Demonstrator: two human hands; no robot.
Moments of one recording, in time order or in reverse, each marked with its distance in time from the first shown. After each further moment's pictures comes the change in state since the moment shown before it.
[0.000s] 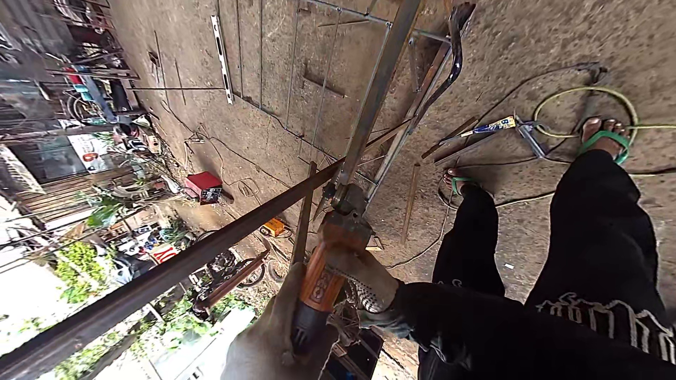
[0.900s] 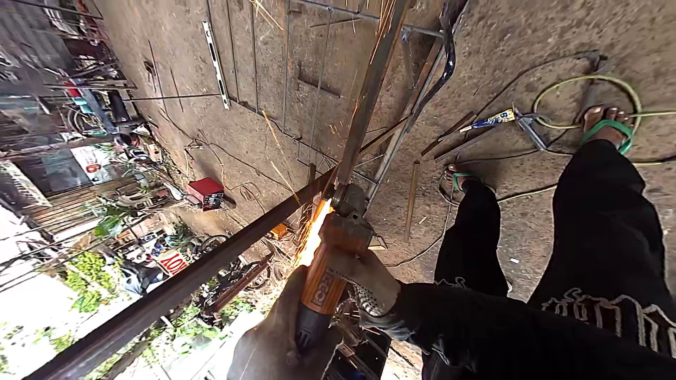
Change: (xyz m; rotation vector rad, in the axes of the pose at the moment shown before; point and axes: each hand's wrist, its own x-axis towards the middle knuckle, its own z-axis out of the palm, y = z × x) left_hand 0.017 0.007 -0.004 0.027 -0.067 -0.015; right_hand 0.001 -0.015 0.002 -0.064 0.083 -0.039
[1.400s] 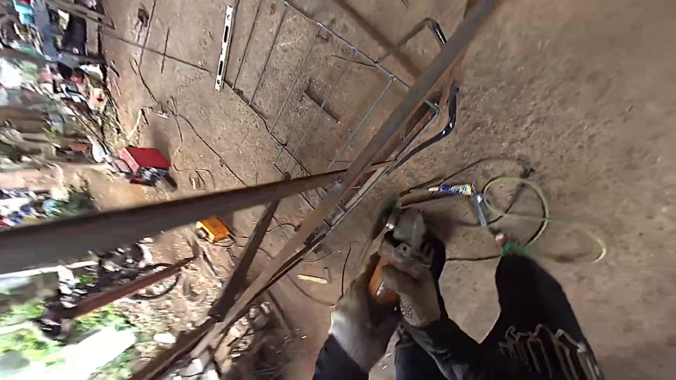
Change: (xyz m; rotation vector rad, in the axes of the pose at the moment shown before) left_hand 0.045 0.092 0.228 -0.695 0.213 0.012; right_hand -0.010 -0.009 -0.126 -0.499 0.277 -0.497
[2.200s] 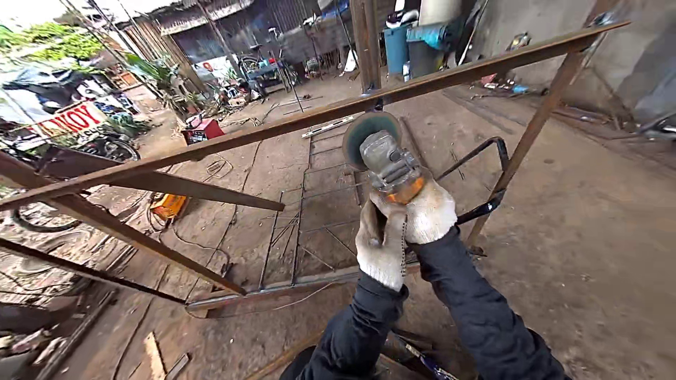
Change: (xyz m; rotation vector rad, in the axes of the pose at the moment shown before) left_hand 0.247 0.042 0.212 -1.227 1.191 0.474; right_hand 0.254 0.021 -0.065 -1.170 -0.261 -1.396
